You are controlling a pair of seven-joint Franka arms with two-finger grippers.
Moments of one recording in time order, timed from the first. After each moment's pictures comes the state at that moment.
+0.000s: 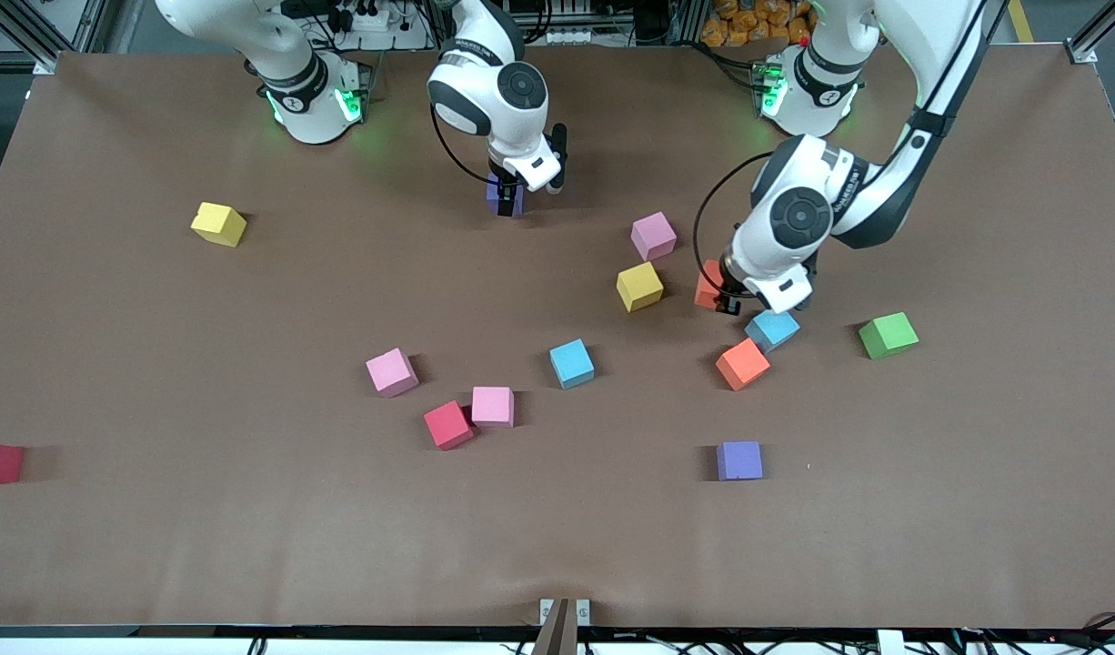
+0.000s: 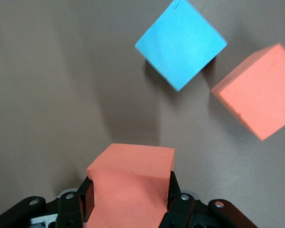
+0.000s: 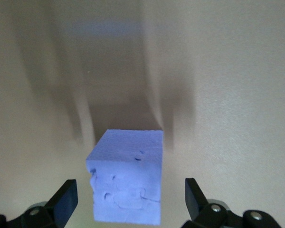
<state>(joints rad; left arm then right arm) -0.01 0.26 -0.49 -2.18 0.04 2.24 -1.88 0.66 0.30 0.39 -2.25 -0.11 2.29 -0.40</state>
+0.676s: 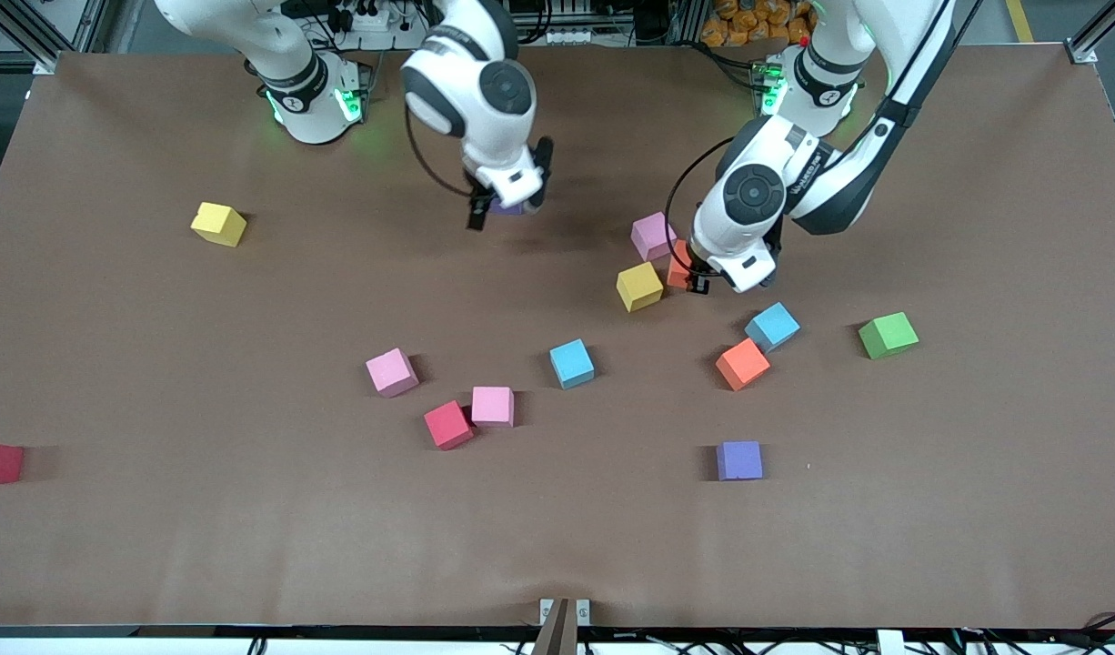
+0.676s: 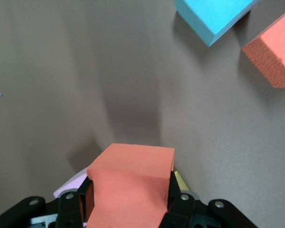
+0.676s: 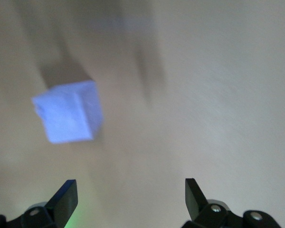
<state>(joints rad) -0.01 0.26 -0.60 -2.18 0.04 2.22 -2.05 0.60 0.19 0.25 -2.10 -0.11 2.00 -0.44</state>
